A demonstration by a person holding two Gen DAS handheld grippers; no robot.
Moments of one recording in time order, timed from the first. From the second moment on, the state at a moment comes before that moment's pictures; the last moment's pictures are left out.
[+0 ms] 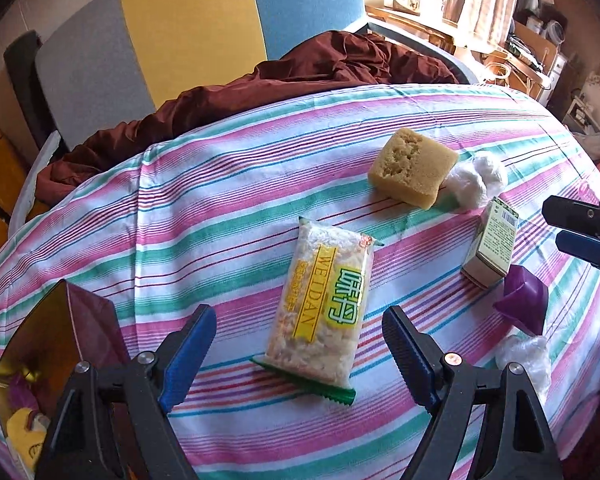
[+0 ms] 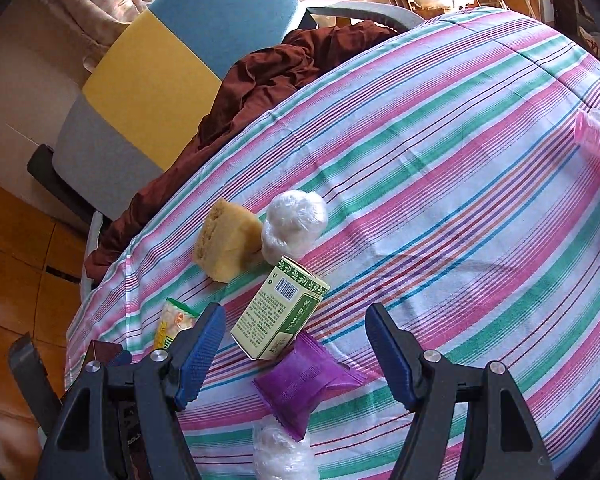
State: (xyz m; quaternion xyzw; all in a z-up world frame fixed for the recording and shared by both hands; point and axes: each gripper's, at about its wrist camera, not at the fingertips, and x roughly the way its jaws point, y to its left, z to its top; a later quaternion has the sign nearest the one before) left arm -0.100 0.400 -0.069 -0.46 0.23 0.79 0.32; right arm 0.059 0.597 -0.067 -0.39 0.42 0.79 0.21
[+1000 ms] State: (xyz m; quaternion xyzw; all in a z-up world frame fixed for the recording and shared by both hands) left arm -0.115 0.421 -0.098 -0.49 0.21 0.79 0.31; right arm 0.061 0.607 -0.079 -0.41 0.43 0.77 0.23
